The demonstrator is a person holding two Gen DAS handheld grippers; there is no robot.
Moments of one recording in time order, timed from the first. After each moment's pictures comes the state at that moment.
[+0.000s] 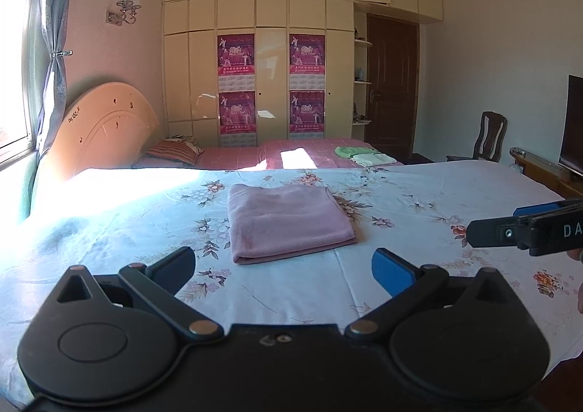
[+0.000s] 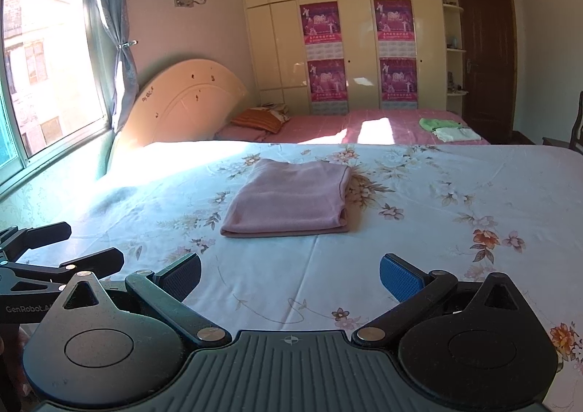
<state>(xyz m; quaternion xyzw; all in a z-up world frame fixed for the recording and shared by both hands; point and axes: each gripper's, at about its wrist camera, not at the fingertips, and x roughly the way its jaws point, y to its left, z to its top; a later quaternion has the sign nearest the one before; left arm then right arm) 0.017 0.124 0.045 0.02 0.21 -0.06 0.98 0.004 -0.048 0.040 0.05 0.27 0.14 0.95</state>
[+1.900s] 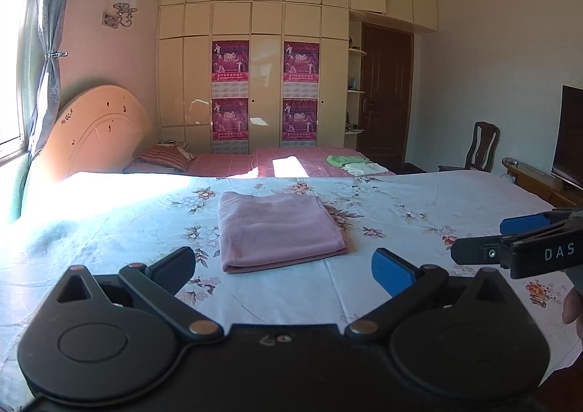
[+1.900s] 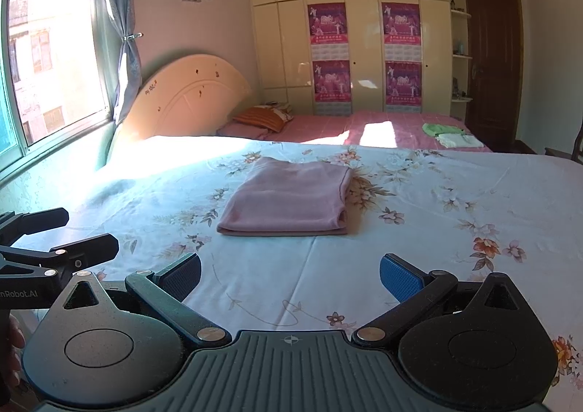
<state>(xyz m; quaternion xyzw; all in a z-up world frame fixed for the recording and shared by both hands) 0.019 0.124 0.049 0.01 0.19 -0.07 0.98 0.009 -0.047 0.035 0.04 0.26 0.14 0.95</state>
